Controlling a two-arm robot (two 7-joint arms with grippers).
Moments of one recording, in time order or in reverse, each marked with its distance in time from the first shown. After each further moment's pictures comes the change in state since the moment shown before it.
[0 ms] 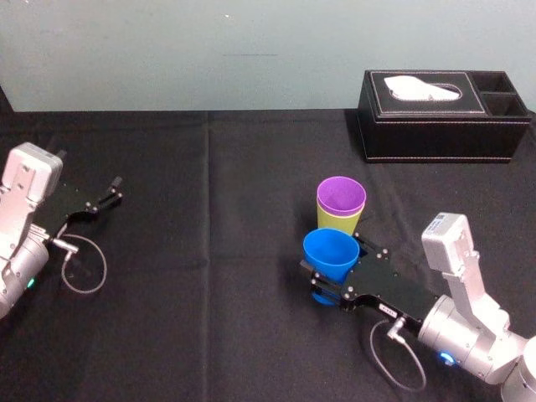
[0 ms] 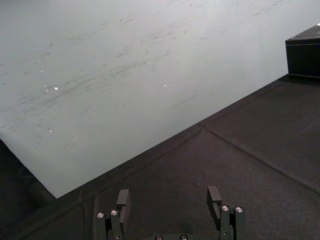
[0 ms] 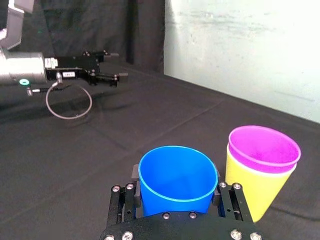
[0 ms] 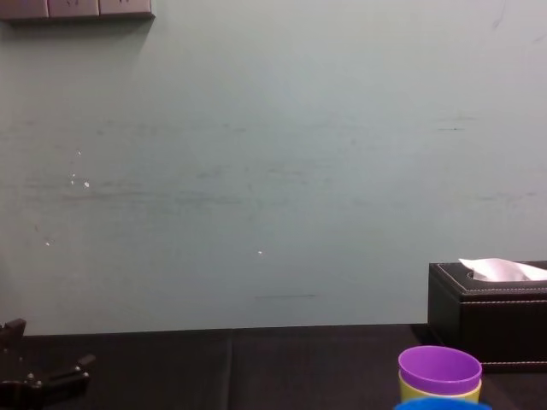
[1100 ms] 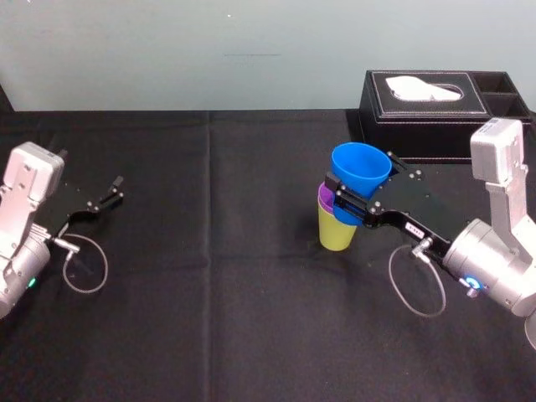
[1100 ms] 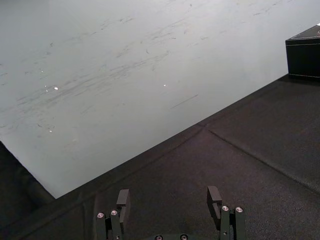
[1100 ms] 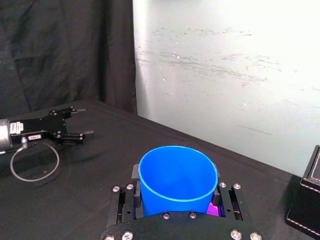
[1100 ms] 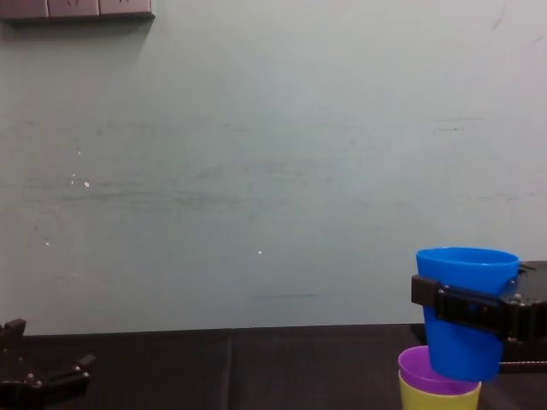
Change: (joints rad) left arm 0.000 0.000 0.000 0.000 0.000 0.000 0.000; right arm 0.081 0.017 0.076 -0.126 0.093 0.144 -0.066
